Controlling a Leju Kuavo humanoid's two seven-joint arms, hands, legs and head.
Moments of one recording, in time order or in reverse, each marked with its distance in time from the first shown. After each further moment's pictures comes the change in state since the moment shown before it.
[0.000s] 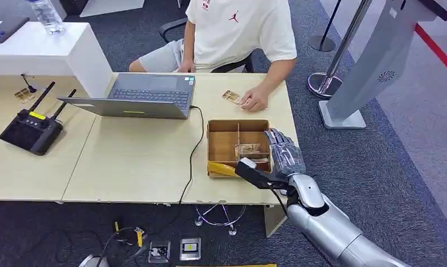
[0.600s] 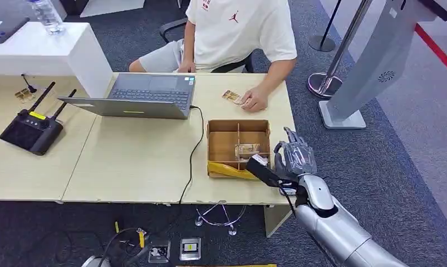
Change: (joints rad) left arm 0.004 -0.010 -0.001 -0.002 0.001 0.000 0.002; right arm 0.040 -0.036 -0.071 -0.034 0.021 -0.012 0.026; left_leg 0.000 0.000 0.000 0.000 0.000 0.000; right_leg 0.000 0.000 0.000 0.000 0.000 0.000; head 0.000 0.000
